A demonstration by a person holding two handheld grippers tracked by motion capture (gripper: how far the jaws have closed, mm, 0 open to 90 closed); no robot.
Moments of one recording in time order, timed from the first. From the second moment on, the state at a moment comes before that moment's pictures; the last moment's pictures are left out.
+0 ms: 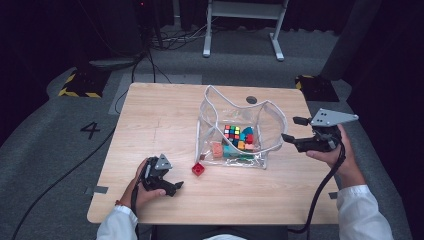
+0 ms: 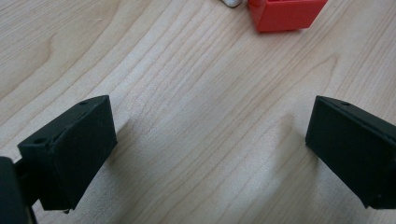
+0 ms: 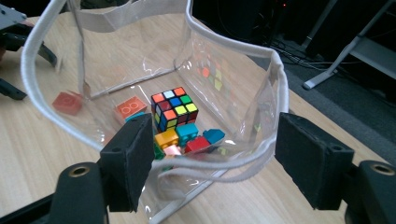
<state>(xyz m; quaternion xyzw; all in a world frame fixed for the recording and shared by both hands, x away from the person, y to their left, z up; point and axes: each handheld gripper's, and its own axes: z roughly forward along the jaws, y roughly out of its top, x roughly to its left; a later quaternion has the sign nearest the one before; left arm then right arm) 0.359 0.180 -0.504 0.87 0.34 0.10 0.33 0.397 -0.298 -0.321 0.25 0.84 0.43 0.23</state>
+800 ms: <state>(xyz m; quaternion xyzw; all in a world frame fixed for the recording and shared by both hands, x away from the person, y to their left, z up) 0.359 0.180 -0.504 0.87 0.34 0.11 0.33 0.370 -0.314 -0.369 0.25 0.85 0.41 0.22</state>
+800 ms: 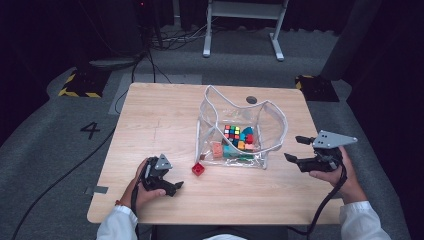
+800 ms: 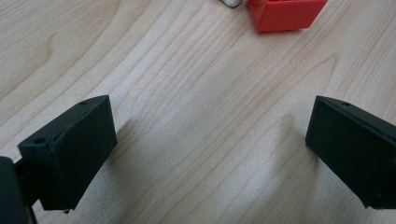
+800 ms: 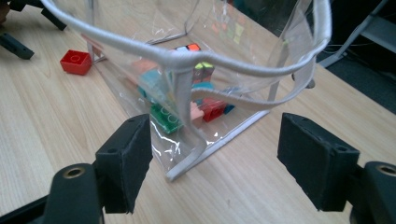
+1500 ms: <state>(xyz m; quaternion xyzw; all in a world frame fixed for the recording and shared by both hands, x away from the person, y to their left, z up) 0.359 0.180 -0.504 0.87 0.34 0.10 0.33 0.356 -0.293 -0.432 0.25 0.86 0.41 0.17</state>
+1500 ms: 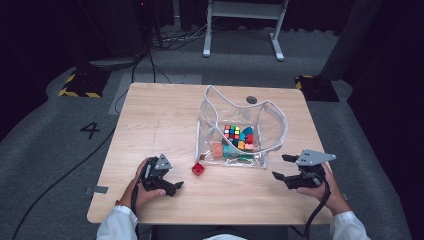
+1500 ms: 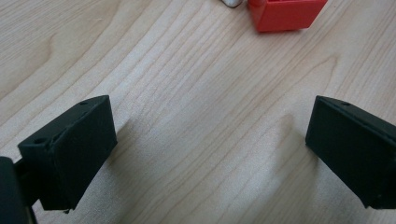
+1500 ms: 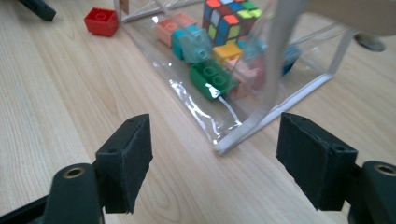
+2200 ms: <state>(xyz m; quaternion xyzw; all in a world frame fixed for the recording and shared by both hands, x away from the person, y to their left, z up) 0.359 0.180 -0.504 0.87 0.34 0.11 0.33 0.358 -0.198 -0.483 0.20 0.89 0.40 0.09</state>
